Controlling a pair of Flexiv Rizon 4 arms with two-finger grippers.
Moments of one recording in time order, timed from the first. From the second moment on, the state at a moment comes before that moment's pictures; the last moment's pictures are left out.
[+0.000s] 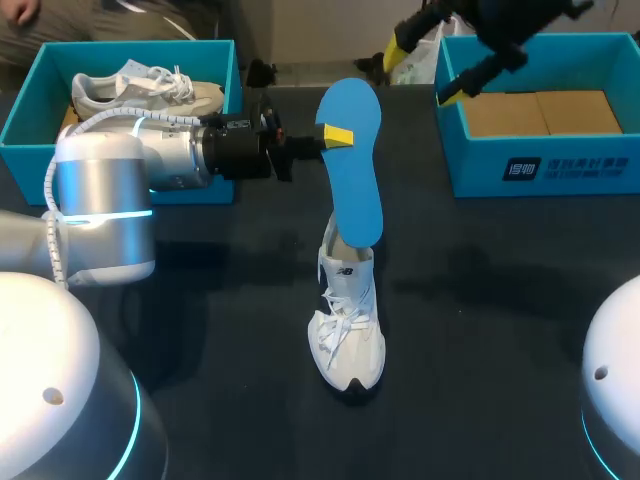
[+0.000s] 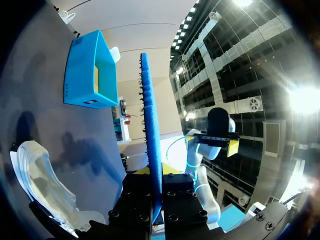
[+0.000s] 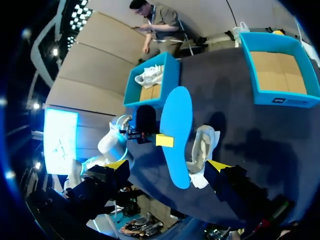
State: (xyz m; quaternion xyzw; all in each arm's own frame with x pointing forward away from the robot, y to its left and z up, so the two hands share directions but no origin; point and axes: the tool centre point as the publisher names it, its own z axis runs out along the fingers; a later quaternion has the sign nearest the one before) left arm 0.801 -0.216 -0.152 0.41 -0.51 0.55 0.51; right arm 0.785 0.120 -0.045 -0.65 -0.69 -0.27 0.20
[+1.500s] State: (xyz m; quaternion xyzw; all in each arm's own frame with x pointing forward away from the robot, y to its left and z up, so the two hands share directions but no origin) left arm 0.801 -0.216 -0.152 0.41 -0.51 0.55 0.51; right arm 0.783 0.135 -0.039 -0.69 -0.71 -0.09 0.03
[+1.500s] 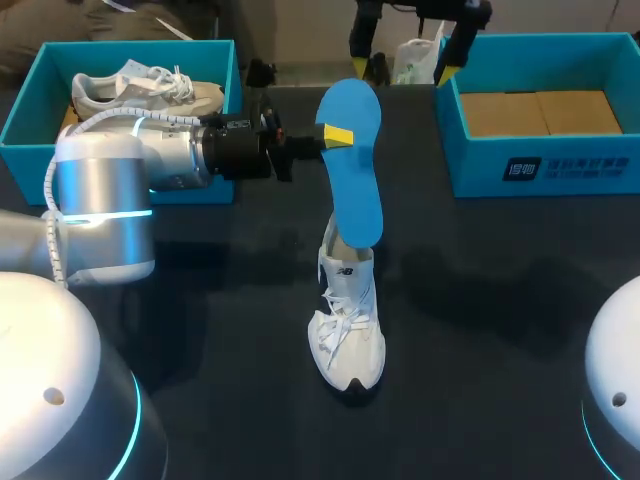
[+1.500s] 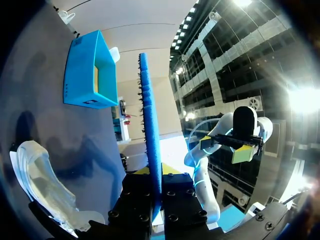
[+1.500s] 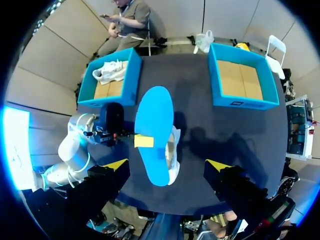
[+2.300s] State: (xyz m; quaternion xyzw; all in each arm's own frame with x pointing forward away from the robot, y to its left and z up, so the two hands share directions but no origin) left arm 0.801 -0.216 -0.152 0.41 -0.51 0.55 0.51; right arm 0.783 0.144 -0.047 -0.69 -0.71 -0.10 0.01
